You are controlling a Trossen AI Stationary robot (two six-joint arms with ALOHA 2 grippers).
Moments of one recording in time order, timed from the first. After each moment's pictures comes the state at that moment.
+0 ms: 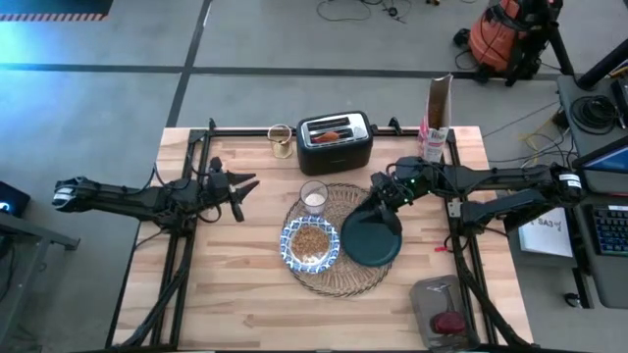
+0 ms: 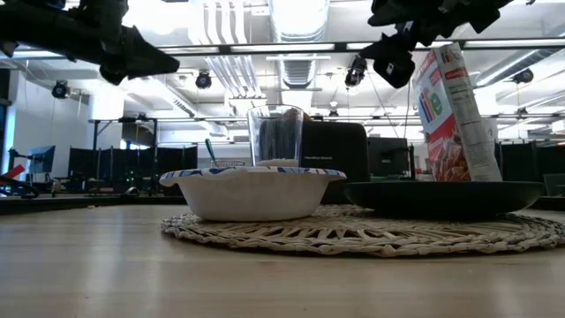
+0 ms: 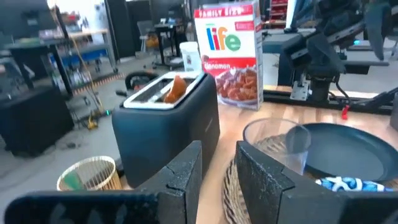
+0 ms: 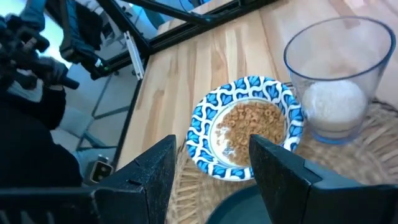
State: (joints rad) left arm -0.05 0.57 0.31 0.17 -0.54 0.02; right arm -0.12 1.11 0.78 -0.12 -0.44 0.32
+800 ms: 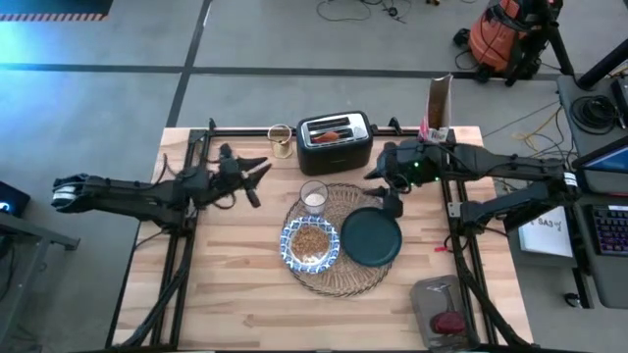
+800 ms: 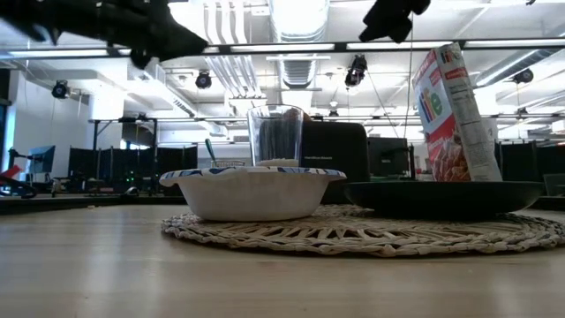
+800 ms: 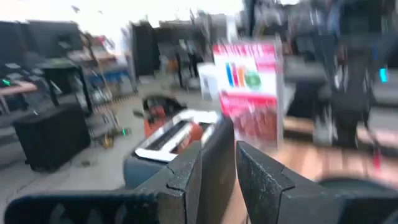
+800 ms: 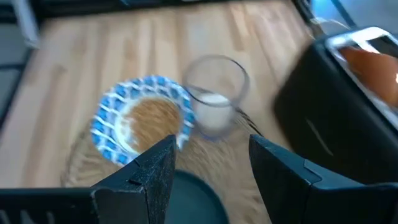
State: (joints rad) left arm 0.06 0.83 0.45 0.41 -0.51 0.06; right arm -0.12 1.16 1.19 -0.68 -0.07 0.01
